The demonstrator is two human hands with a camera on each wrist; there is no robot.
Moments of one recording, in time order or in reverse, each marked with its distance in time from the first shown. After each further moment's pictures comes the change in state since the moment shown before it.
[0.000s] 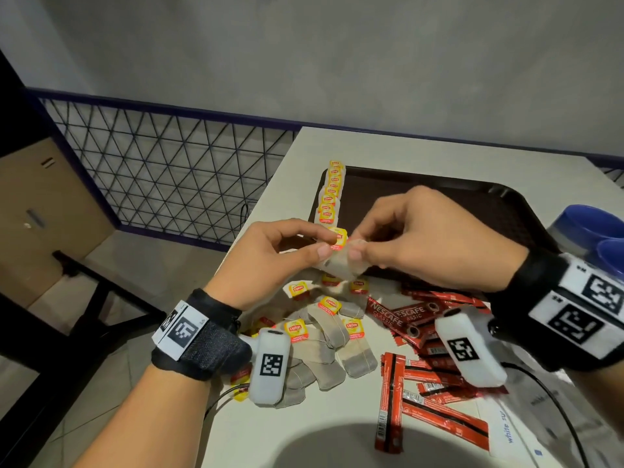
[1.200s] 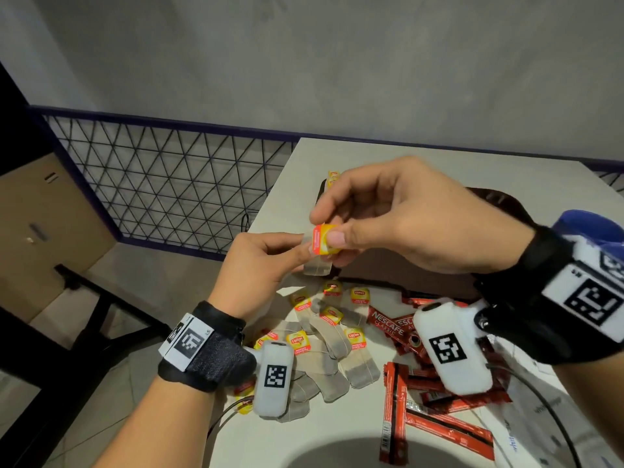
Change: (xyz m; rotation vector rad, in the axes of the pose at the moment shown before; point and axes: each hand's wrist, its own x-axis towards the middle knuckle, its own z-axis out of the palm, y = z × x) left_hand 0.002 -0.004 -0.001 -0.008 0.206 -0.008; right_hand 0.009 -0.035 -0.012 0.582 -0.135 -0.132
